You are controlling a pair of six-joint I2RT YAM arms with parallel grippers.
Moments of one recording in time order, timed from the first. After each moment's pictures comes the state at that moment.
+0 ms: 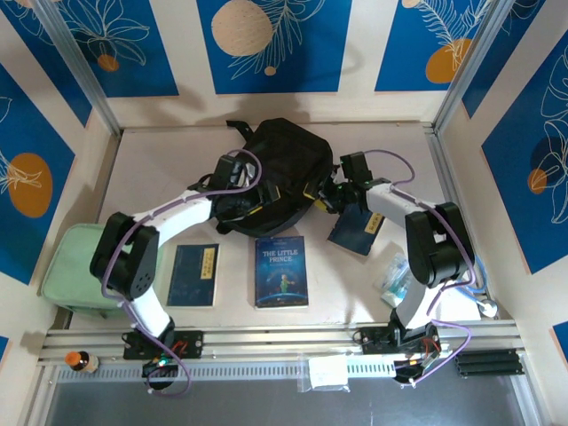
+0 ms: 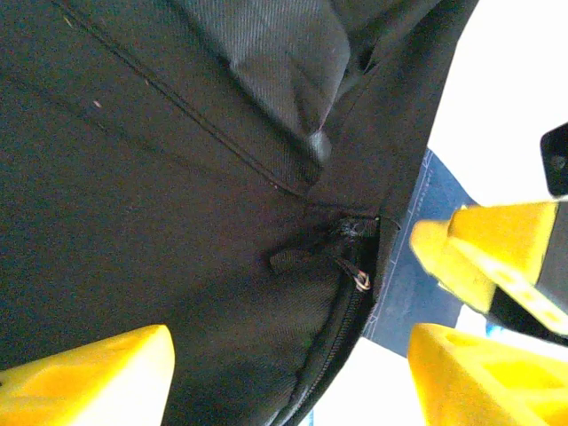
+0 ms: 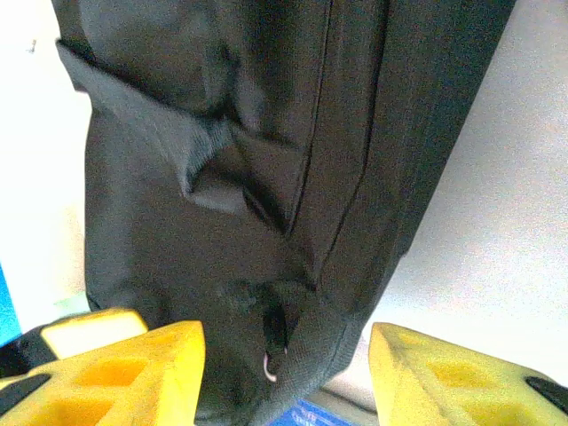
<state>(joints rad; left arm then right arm) -0.49 1.73 1.14 -0.22 0.41 -0.82 0.32 1.74 1.07 -0.24 -0.53 0.88</state>
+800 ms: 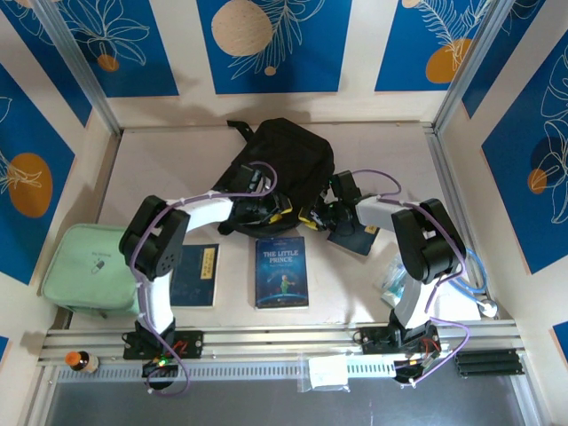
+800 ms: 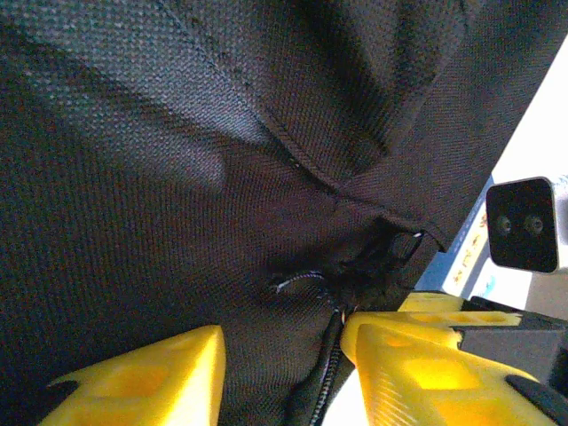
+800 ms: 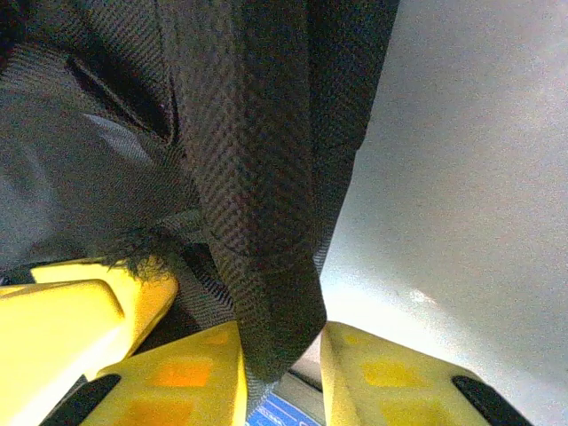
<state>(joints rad) -0.55 1.94 1.20 -0.13 0.50 -1.00 0.38 1.79 0.94 -0.13 -0.54 0.94</state>
